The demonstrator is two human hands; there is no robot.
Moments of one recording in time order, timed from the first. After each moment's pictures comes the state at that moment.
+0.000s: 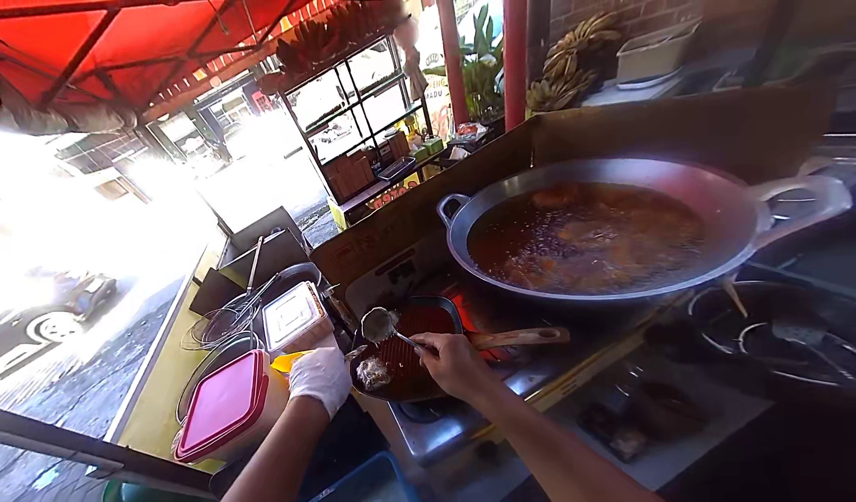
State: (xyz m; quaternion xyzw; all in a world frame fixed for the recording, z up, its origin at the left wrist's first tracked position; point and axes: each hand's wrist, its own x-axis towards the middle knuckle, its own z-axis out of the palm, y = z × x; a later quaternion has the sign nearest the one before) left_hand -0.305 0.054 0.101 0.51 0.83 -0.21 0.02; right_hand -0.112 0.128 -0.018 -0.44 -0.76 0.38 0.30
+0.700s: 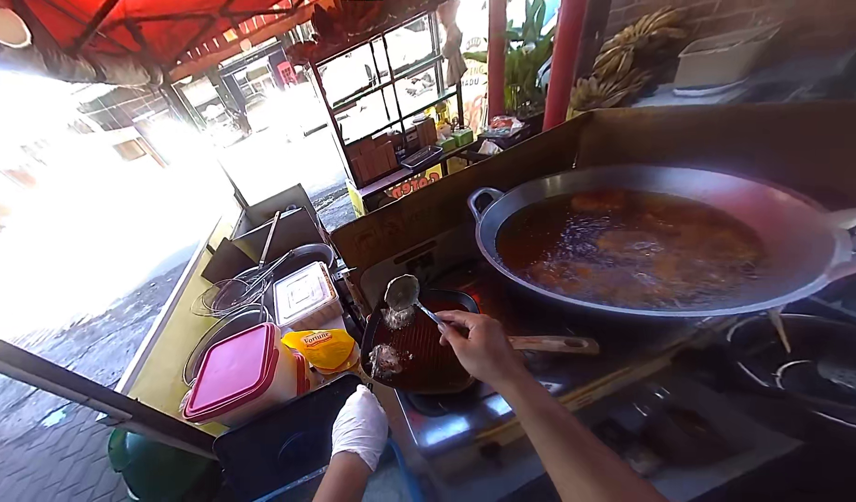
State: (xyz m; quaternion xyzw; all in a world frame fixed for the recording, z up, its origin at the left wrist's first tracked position) left_hand -0.284 -0.001 0.012 0.43 0.88 -0.05 0.19; right_hand -0.112 0.131 0.005 -0.45 -0.72 0.37 0.38
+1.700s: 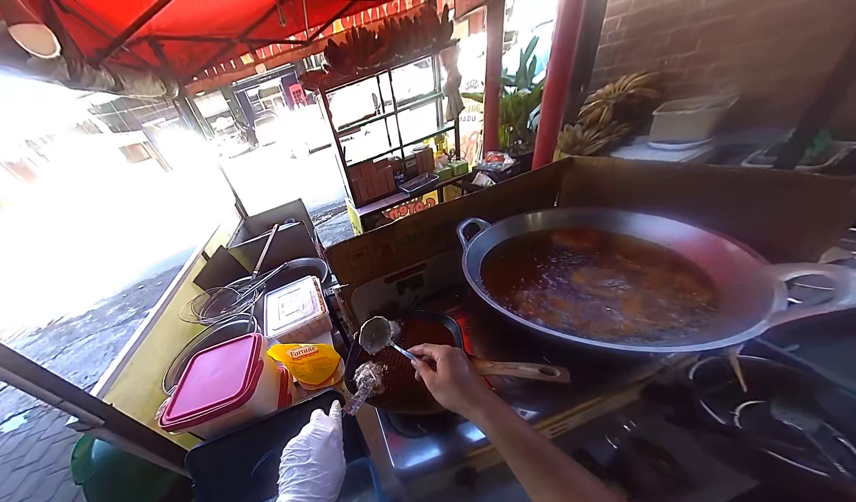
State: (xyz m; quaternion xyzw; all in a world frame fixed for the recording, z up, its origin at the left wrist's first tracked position) left_hand -0.279 -0.045 0.044 0.50 0.86 -0.11 0.05; right_hand -0.113 0.137 -0.001 -0.41 -0.79 0.39 0.25
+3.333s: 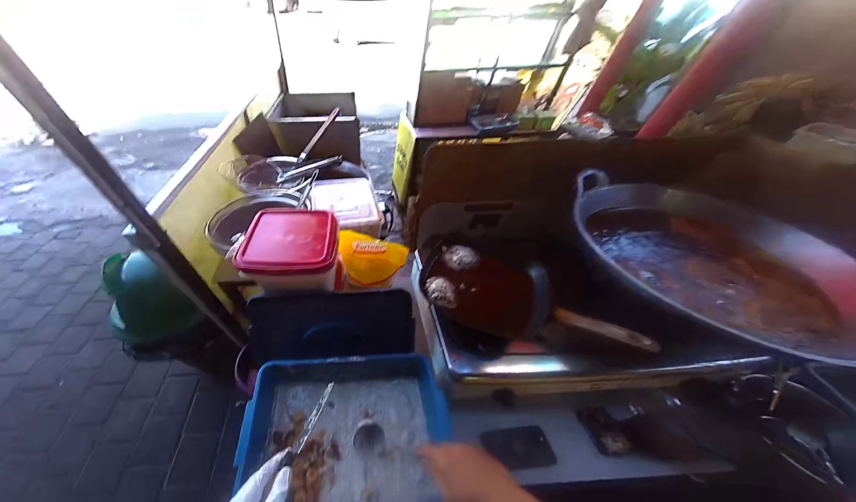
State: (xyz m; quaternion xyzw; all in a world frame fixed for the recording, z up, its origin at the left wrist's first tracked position) left_hand -0.373 -0.382 -0.134 0.26 0.82 0.46 0.20; right_hand -0.146 -0.122 -0.090 -0.23 -0.91 0.28 -0.20
